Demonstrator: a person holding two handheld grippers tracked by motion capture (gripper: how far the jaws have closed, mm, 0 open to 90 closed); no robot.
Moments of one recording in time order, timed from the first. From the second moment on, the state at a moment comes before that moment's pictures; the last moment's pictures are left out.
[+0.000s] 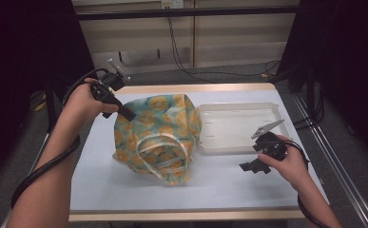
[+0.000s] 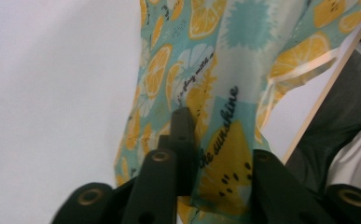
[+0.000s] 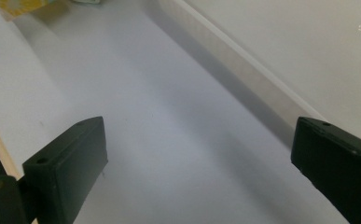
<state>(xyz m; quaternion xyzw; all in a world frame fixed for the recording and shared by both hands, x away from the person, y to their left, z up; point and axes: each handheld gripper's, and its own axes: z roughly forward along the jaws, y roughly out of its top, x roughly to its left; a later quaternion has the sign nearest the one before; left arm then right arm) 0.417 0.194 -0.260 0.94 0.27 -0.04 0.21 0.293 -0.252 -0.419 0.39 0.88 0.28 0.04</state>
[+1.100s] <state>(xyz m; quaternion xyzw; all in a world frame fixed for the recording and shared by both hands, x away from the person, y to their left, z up) 0.402 0.222 -0.270 0.90 0.34 -0.03 0.26 0.313 -0.230 -0.412 0.38 0.87 0.31 0.02</state>
